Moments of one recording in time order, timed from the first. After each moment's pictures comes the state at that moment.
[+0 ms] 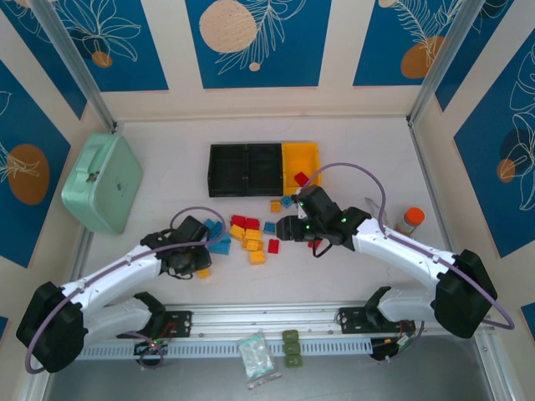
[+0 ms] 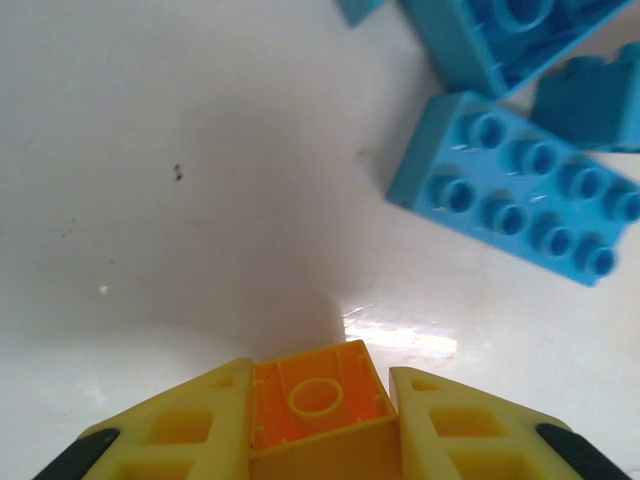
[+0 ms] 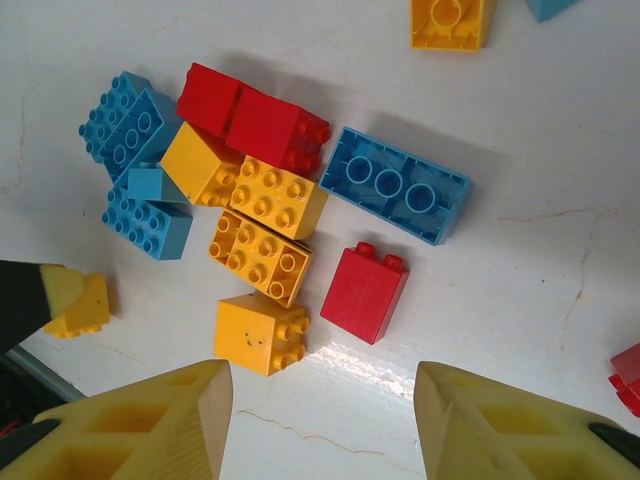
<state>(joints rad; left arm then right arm) -0.65 1.05 0.56 -0.75 -0.03 -0.91 0.75 1.23 0.82 -0.51 -0.15 0.66</state>
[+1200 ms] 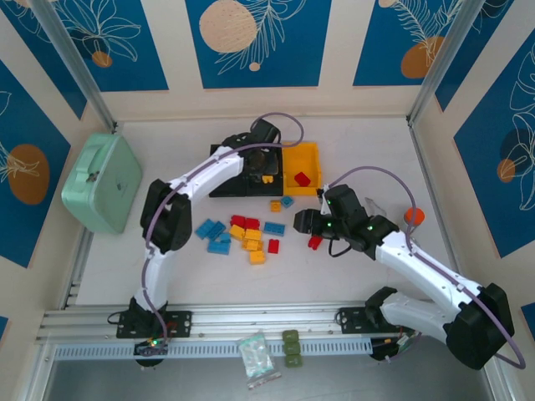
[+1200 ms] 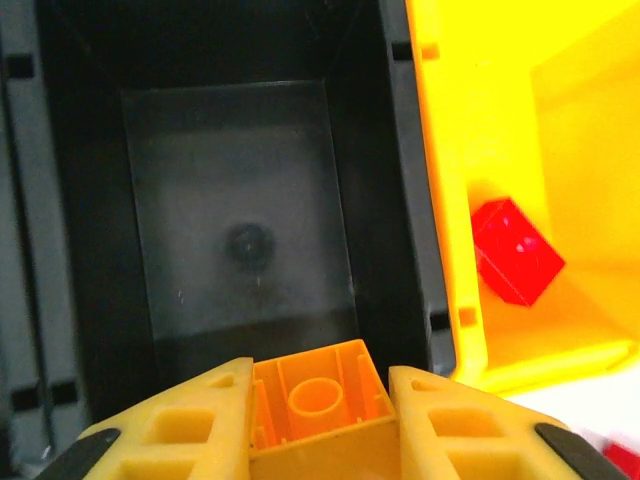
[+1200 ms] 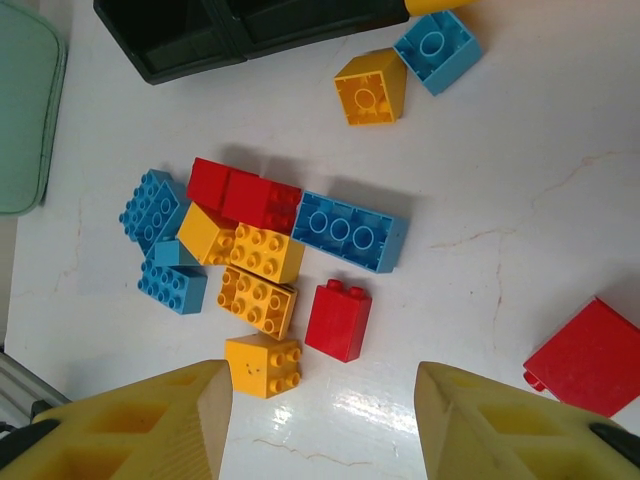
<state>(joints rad) -0.65 2.17 1.96 -0.80 -0.08 -0.54 0.60 1.01 0.71 -0.49 -0.19 0.72</state>
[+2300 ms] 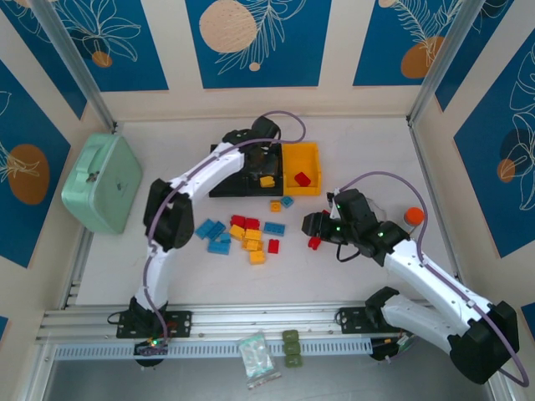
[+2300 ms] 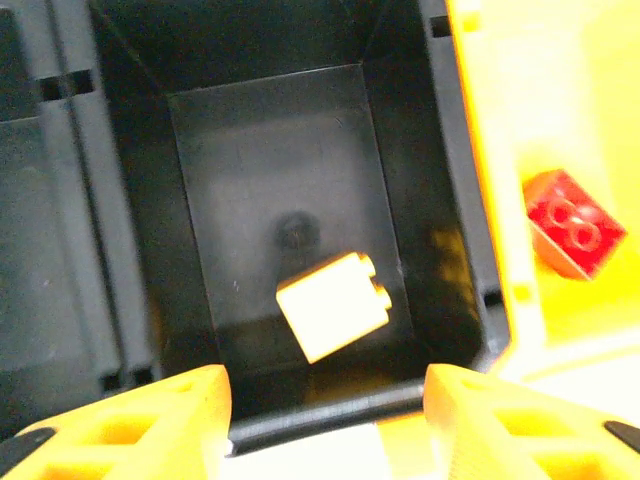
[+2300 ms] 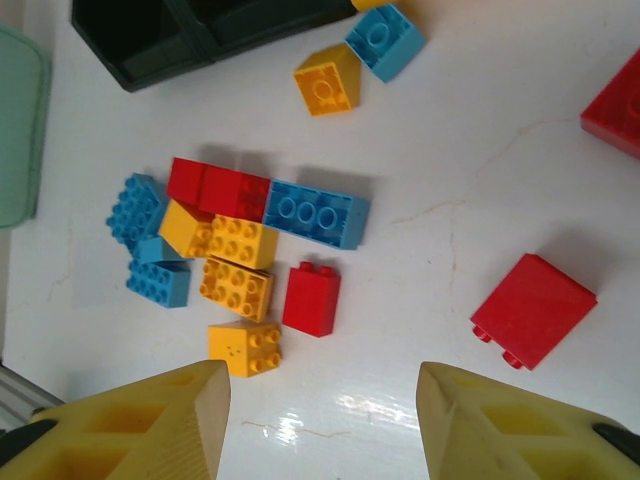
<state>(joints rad) -0.64 2.13 1.97 -0.91 -0.10 -0.44 0.56 0.93 0.69 -0.58 -0.18 0.74</state>
